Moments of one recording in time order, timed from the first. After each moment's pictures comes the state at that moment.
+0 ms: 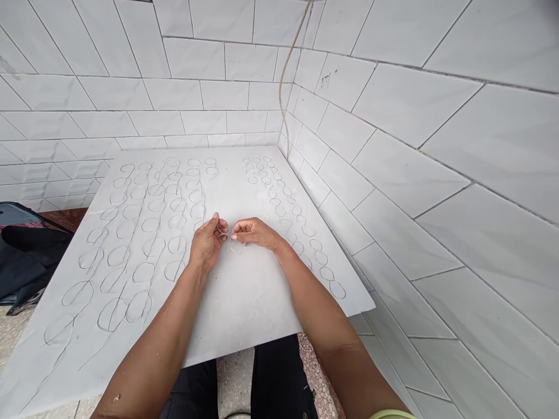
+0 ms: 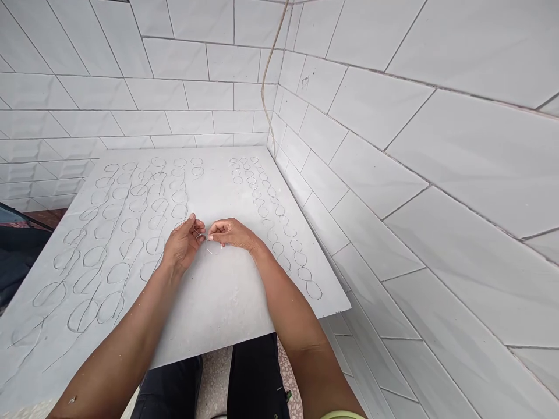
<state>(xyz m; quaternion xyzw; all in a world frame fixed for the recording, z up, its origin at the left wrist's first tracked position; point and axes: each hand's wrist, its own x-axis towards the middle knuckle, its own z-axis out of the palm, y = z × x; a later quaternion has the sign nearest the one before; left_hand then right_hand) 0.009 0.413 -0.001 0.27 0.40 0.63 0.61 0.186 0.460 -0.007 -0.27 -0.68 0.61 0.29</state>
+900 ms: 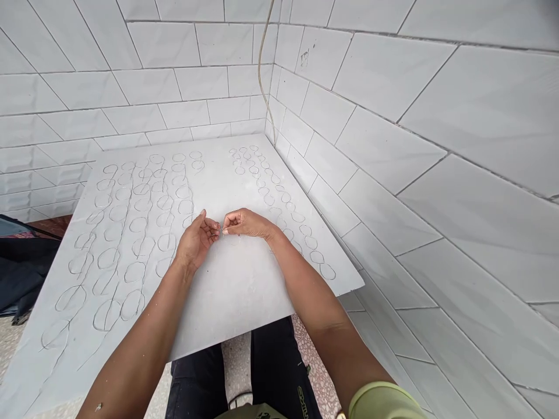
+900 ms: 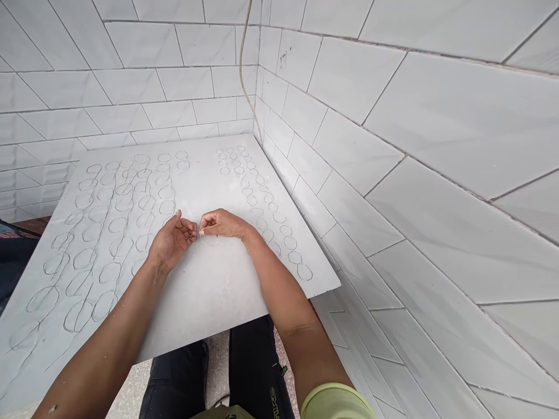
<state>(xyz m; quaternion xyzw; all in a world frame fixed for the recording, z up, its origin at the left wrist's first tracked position) 0.005 0.403 0.011 0.33 0.43 0.53 0.66 0.197 0.462 0.000 -0.27 -0.71 0.60 0.25</state>
